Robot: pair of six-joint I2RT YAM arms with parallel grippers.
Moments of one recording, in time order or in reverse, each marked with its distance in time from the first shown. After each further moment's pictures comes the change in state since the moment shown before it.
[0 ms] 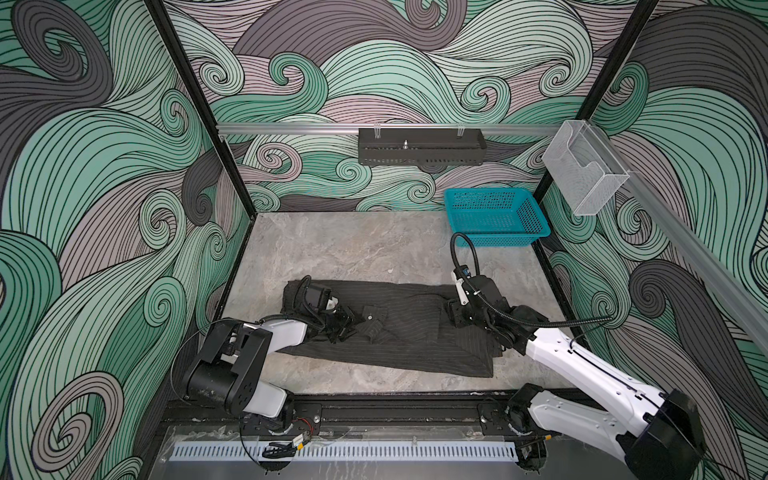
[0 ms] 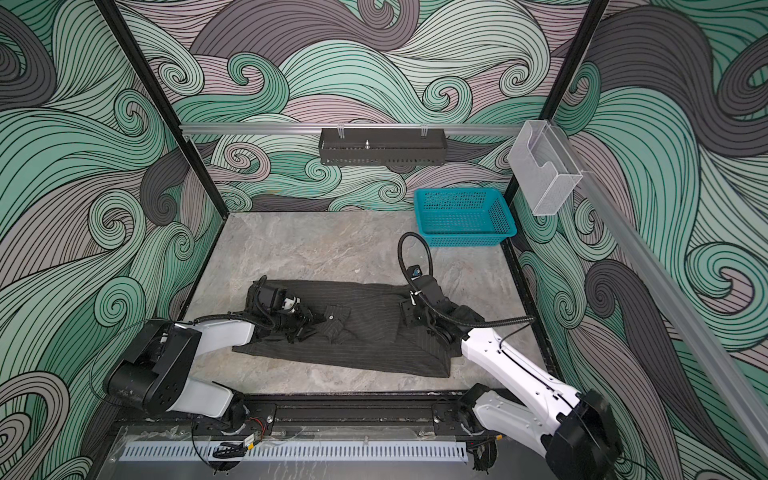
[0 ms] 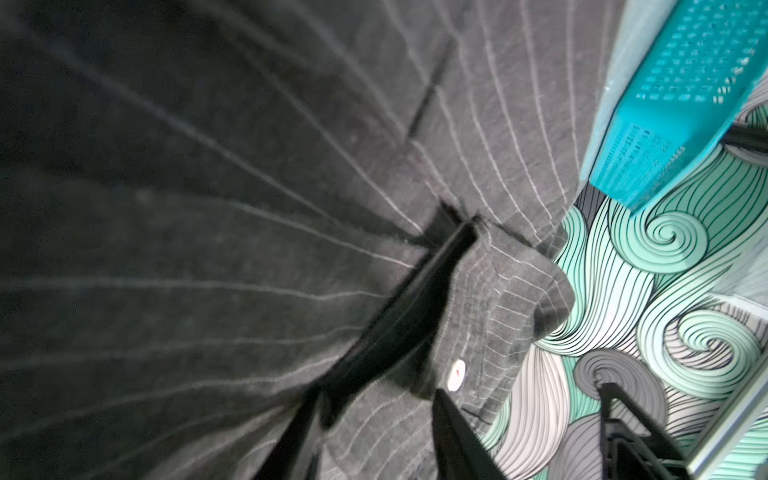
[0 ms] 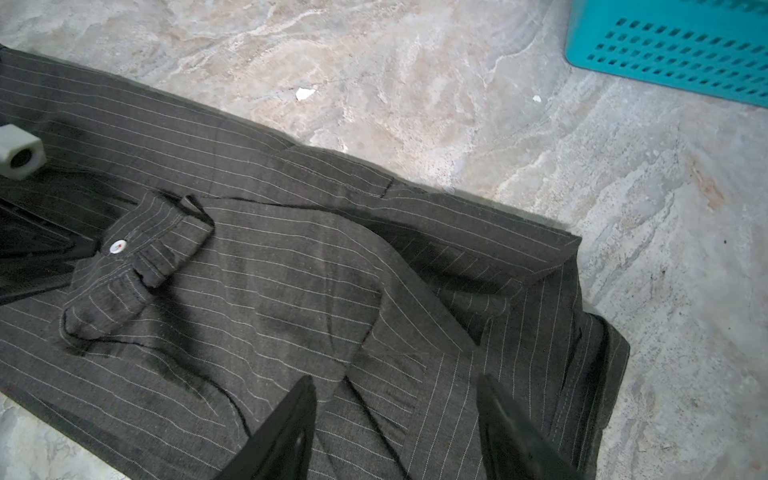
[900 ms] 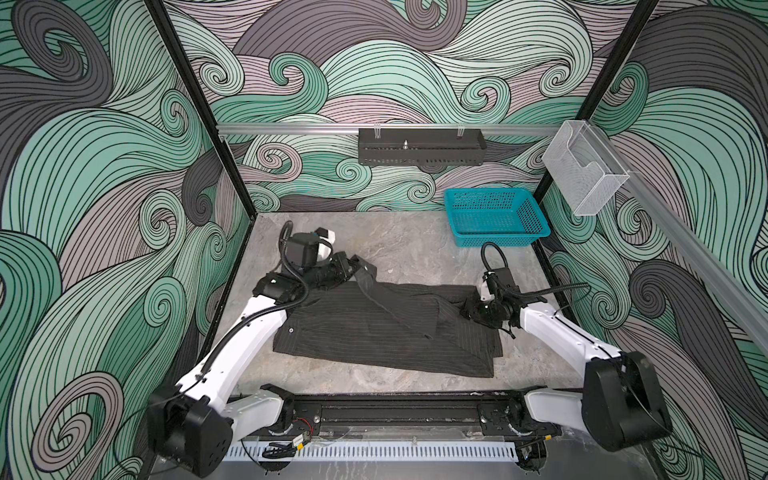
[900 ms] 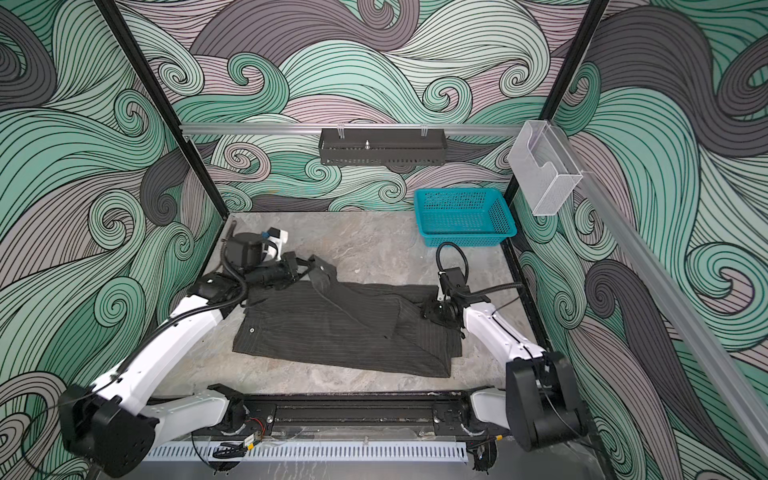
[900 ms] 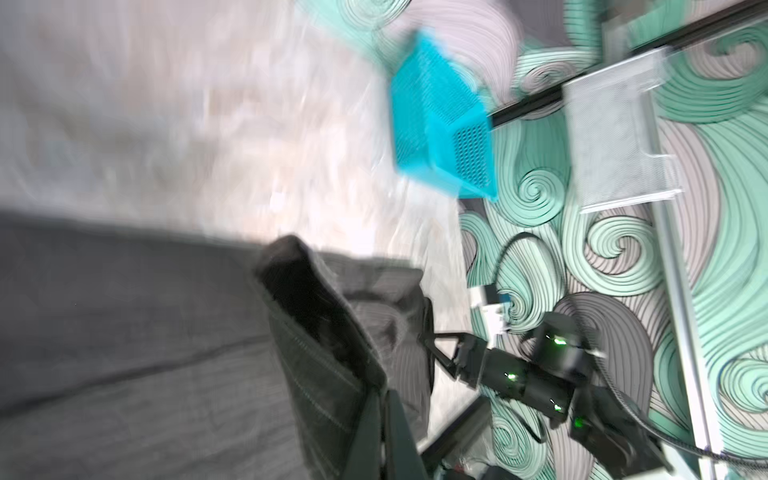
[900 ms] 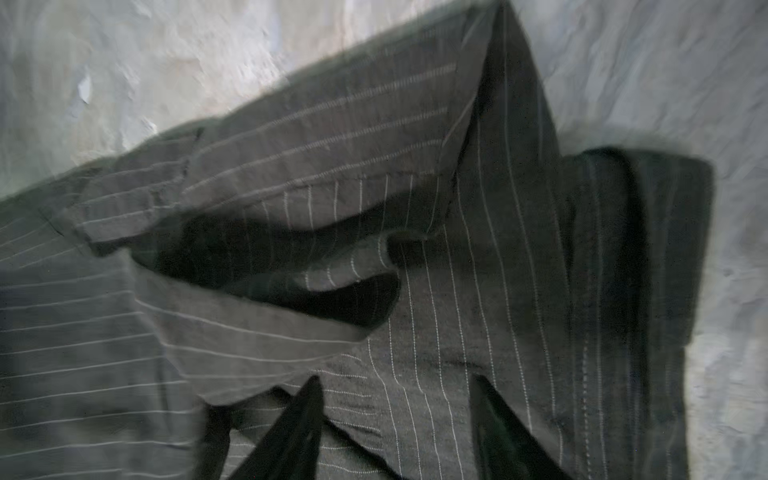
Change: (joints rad) left arm -0.008 -0.348 0.605 -0.552 -0.204 0.456; right arm -0.394 0.281 -0.040 0.004 -0.375 0.257
